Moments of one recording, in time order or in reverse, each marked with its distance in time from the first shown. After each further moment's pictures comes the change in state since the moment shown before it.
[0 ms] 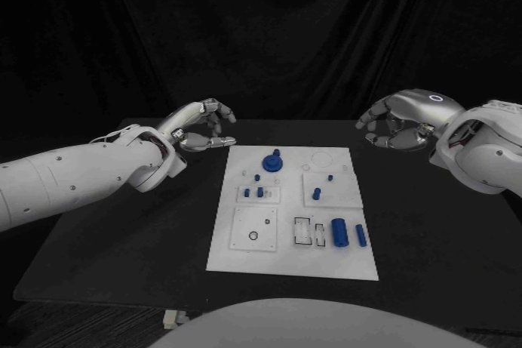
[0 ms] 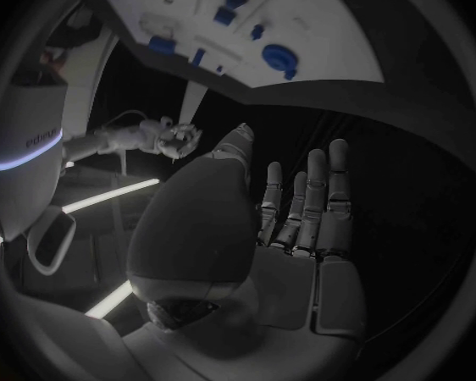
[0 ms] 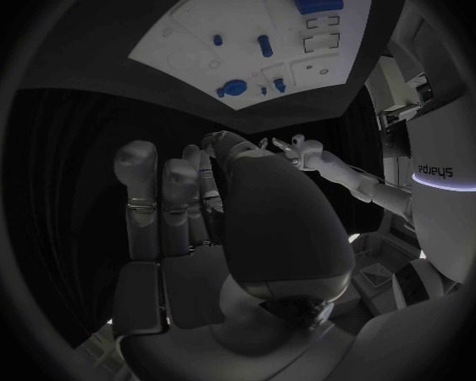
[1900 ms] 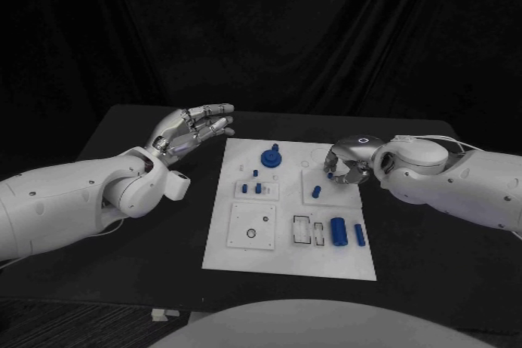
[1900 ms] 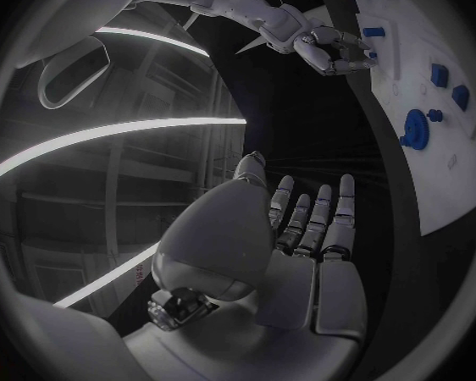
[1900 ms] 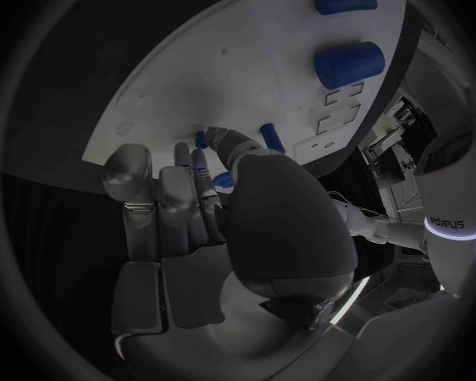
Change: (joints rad) left arm -0.021 -0.012 -0.001 0.163 0.688 0.375 0.209; left_hand 0.082 0.291 -0.287 -0.022 0.254 0.022 0.080 -0.357 -0.614 -0.201 -0.058 -0.191 -0.755 -0.357 0.087 -0.460 -0.596 -0.008 -0.398 0.091 -0.330 -0.362; right arm -0.196 0.190 -0.001 -0.242 -0.097 0.154 0.007; right_hand -0.041 0.024 0.032 -0.055 -0.250 0.066 0.066 -0.044 -0.048 0.226 0.052 -0.392 -0.515 0.075 0.051 0.144 0.120 0.005 0.092 0.049 0.147 0.000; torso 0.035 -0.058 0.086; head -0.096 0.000
